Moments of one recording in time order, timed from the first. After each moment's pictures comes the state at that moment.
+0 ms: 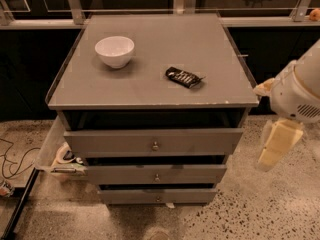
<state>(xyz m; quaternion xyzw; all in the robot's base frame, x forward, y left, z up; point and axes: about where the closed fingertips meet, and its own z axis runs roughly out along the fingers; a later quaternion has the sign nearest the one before) 0.422 -0.217 0.887 -0.59 0.79 0.02 0.16</state>
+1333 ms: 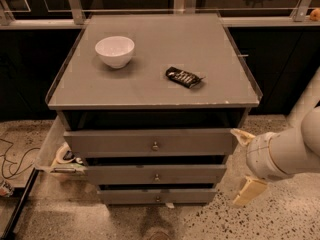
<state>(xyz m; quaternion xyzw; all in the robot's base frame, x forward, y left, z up) 0.414 -0.204 0.745 -0.61 0.75 0.03 0.26</state>
